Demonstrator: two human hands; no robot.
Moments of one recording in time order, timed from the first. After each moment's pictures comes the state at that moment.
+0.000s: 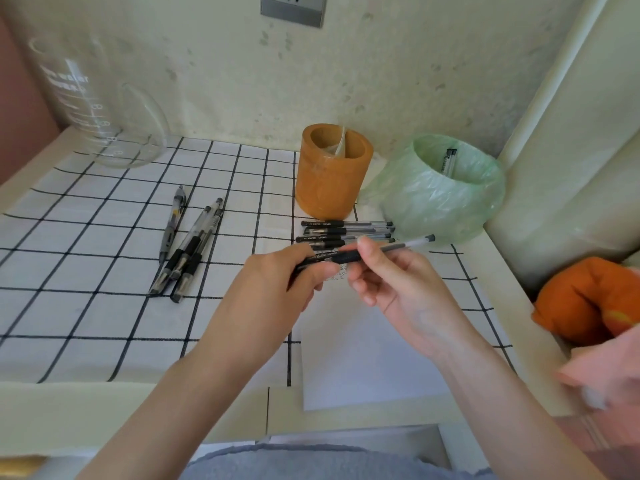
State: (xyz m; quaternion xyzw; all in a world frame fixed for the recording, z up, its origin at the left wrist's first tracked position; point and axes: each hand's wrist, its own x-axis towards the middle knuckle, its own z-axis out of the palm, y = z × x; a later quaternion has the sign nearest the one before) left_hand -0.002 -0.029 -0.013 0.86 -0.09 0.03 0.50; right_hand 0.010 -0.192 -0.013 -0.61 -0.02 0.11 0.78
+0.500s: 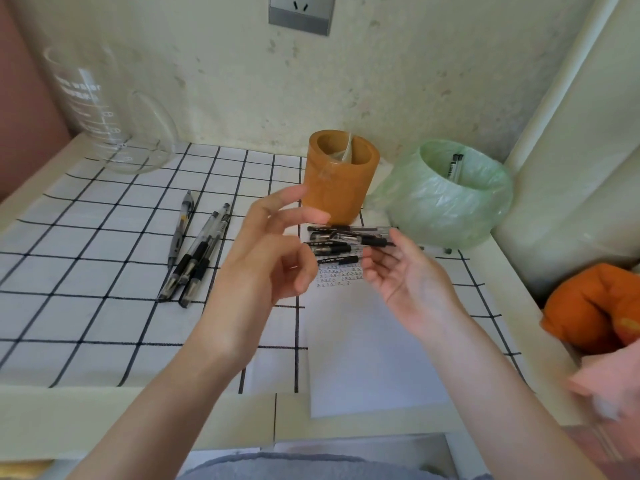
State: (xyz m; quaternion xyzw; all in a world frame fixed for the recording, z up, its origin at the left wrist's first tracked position) left_hand -0.002 -0.020 0.009 0.56 -0.07 -0.02 0.83; right_hand 0.041 -0.192 -0.024 -0.47 0.19 0.07 0.86
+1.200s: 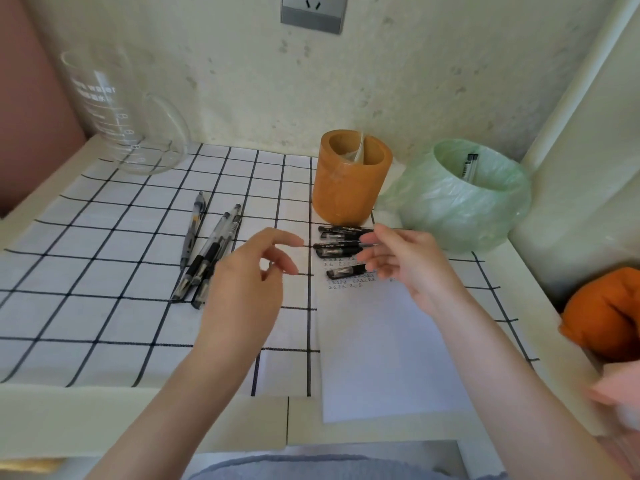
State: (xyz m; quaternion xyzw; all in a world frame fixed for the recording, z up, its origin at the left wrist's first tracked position) left_hand 0.009 -0.005 -0.025 0.85 0.04 0.09 0.51; right_hand 0.067 -0.194 -0.027 -0.73 0.10 0.06 0.67
